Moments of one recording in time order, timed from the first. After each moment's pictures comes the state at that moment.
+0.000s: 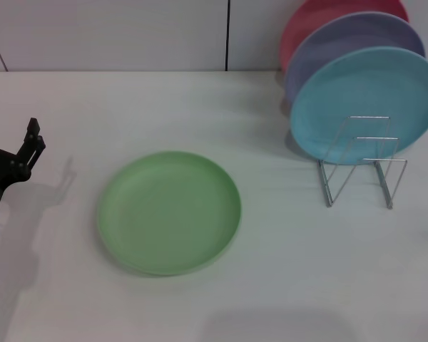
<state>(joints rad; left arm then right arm) -0.29 -2.08 -0.97 -0.30 2.44 1.20 0.03 0.25 2.09 -0.07 0.19 -0.84 -1.63 0.17</state>
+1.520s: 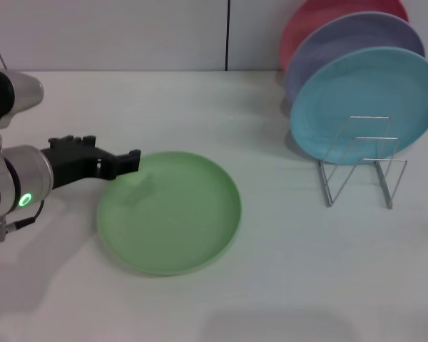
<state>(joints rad) -0.14 -2.07 -1.46 -1.51 2.47 -0.71 0.42 0.27 2.08 -0.07 0.18 -0.84 -1.62 0.17</state>
